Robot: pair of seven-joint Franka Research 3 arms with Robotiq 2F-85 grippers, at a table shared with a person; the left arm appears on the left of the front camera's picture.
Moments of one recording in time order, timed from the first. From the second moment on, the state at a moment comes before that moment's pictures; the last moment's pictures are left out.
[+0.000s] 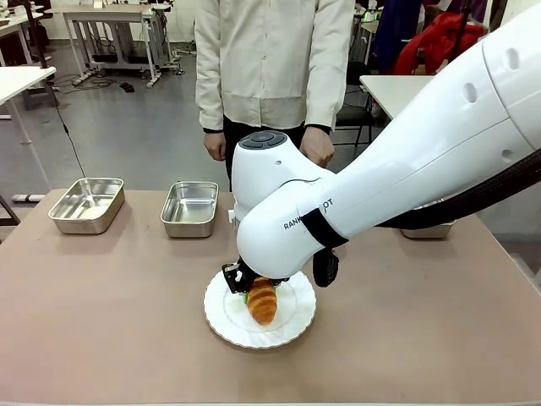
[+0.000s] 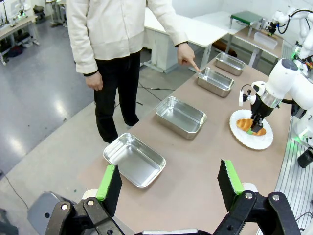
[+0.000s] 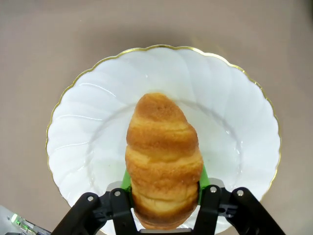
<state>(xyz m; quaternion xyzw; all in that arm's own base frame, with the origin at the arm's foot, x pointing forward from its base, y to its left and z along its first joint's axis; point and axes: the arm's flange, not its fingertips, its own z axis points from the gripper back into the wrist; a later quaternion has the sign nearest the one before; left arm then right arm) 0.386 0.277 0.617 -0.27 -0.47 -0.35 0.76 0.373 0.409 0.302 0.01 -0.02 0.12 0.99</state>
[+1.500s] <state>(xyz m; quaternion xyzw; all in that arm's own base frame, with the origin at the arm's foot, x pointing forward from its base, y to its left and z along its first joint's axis) 0.386 0.277 0.617 -0.27 -0.47 -0.35 0.76 0.577 0.294 0.423 -0.02 -0.11 0.06 0.99</state>
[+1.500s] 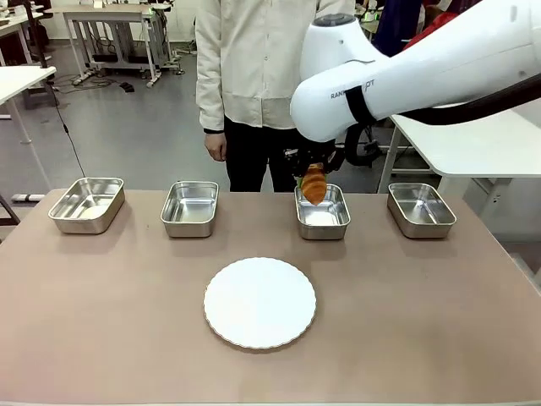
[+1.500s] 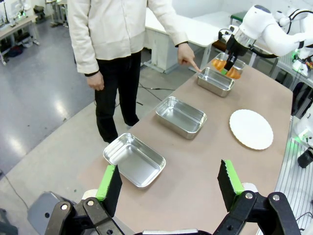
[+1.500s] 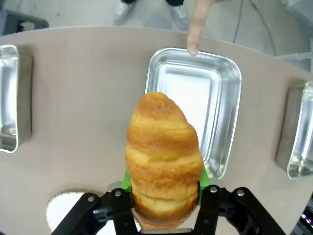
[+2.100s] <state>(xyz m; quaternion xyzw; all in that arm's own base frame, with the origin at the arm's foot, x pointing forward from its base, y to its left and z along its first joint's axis) 0.386 0.277 0.617 -0.27 -0.47 -0.35 0.76 0.607 0.281 0.382 -0.03 -0.08 0.06 0.99</state>
